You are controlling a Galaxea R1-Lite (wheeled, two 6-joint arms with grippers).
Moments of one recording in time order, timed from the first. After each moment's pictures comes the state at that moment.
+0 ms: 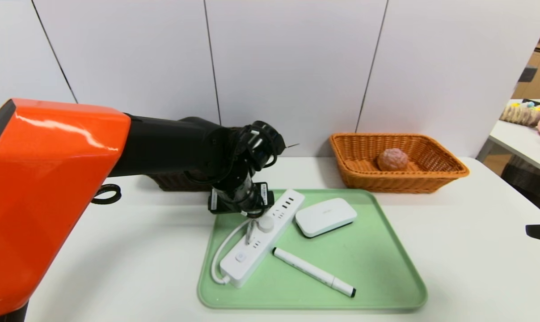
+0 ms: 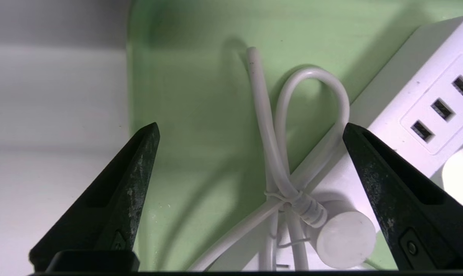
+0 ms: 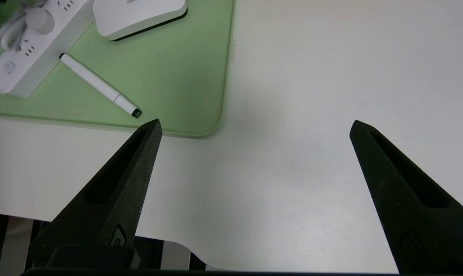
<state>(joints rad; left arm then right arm) -0.68 2.15 -1.76 0.65 0.30 -0.67 0.26 1.04 -1.17 0.83 -0.05 0.17</state>
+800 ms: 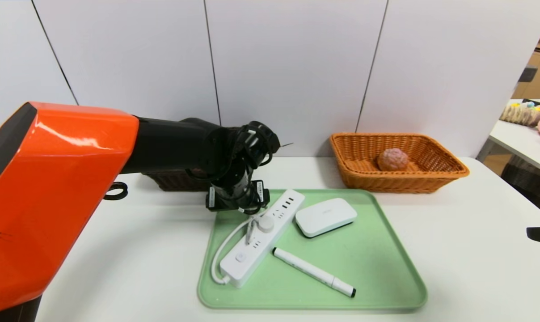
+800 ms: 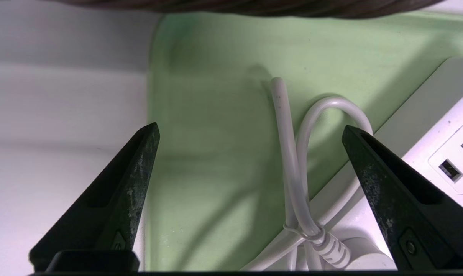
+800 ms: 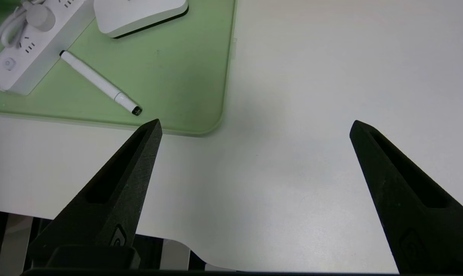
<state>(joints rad) -0.65 2.18 -1.79 0.65 0.30 -0.67 0.26 1.03 -1.16 0.83 -0.05 0.17</state>
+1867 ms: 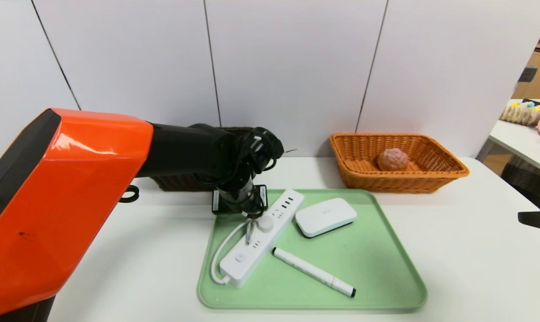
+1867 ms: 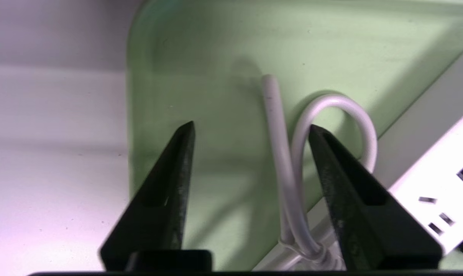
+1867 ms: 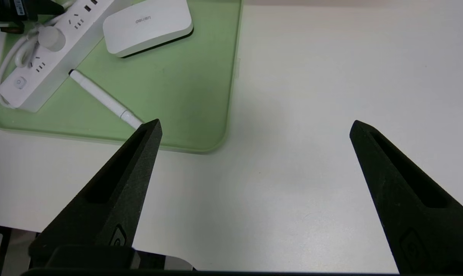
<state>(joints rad) -0.65 2.22 -1.80 0.65 0.30 -0.66 0.26 1.05 -1.16 0.77 -0.05 0.17</state>
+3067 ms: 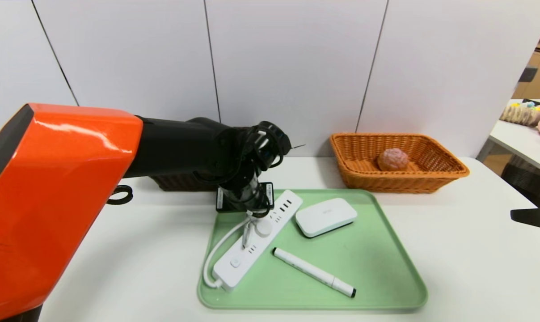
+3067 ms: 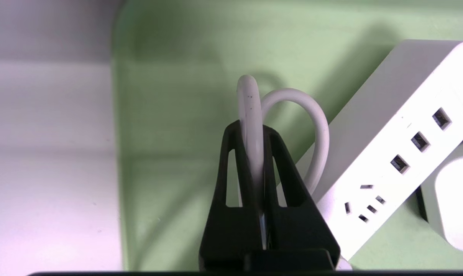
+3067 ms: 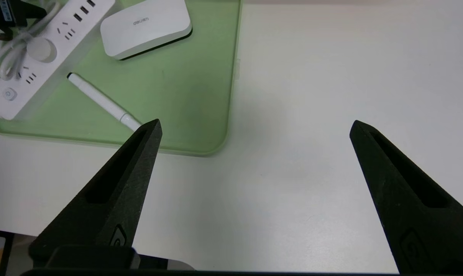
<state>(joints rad) -0.70 2.18 -1.81 0.66 0.29 -0.66 0.26 1.07 -1.16 0.76 -0.05 0.19</state>
